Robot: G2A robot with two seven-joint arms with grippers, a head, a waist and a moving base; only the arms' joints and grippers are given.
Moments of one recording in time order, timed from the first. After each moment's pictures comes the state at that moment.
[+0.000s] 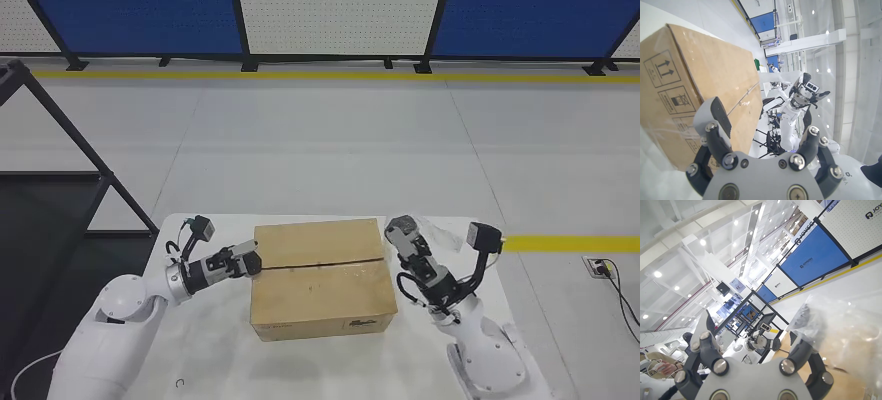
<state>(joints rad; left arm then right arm) 0.67 -1.05 -1.20 -1.05 -0.47 -0.36 -1.06 -1.04 -1.28 1.28 -1.75 -0.23 -0.39 0.15</state>
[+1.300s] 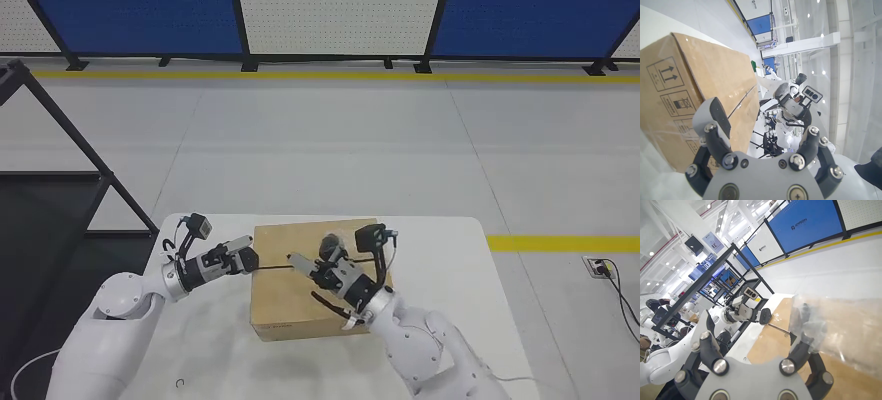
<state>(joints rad) 0.64 -1.06 -1.21 -1.00 -0.51 -0.37 -1.09 -0.85 -1.36 0.96 -1.58 -0.53 -0.16 0.18</state>
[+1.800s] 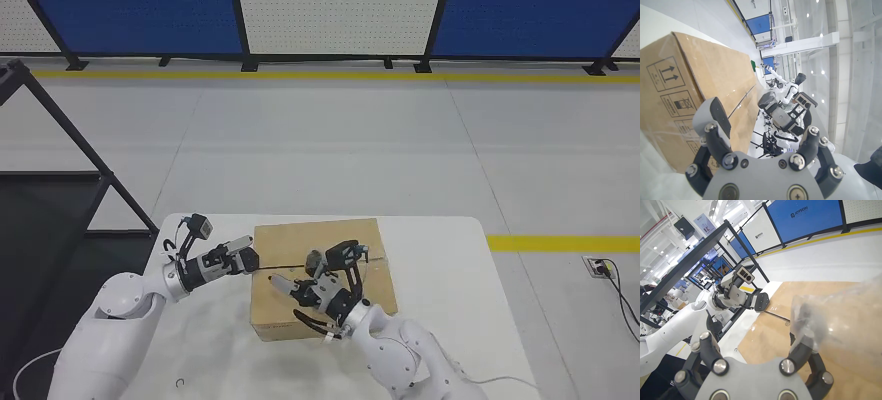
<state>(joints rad) 0.64 -1.06 -1.20 -0.98 -0.51 -0.38 -1.10 -0.84 -1.39 0.88 -1.50 -0.63 -0.15 0.16</state>
